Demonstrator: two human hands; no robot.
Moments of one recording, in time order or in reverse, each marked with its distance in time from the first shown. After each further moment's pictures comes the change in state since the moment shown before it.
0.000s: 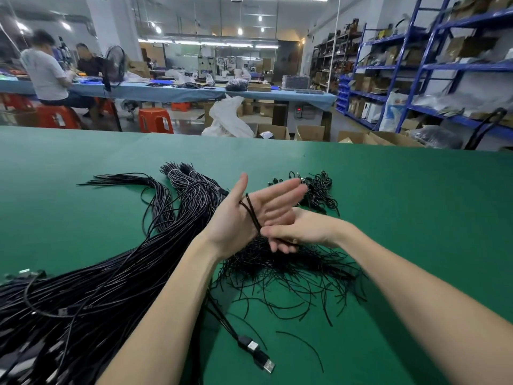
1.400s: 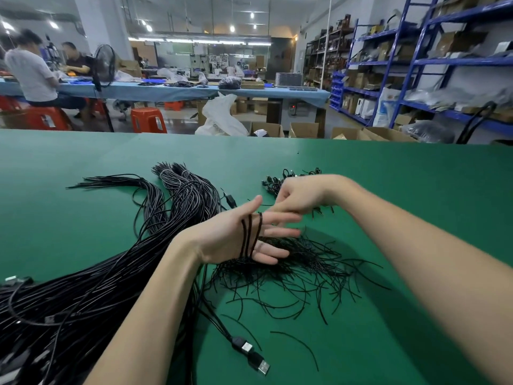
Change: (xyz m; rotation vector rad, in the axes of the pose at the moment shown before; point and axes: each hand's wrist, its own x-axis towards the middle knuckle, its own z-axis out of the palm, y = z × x) left_hand -0.007 0.006 -0.004 0.110 -0.096 -0.448; right_hand 0.003 -0.047 -0.047 -0.564 0.013 0.282
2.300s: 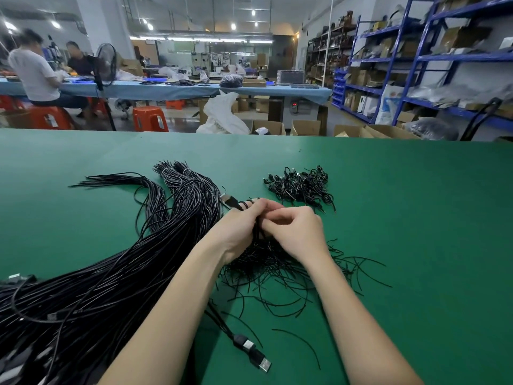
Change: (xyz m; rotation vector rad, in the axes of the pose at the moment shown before) left_hand 0.026 -0.013 0.017 -0.129 0.532 0.250; right_hand -0.002 -0.016 0.111 0.701 0.870 0.063
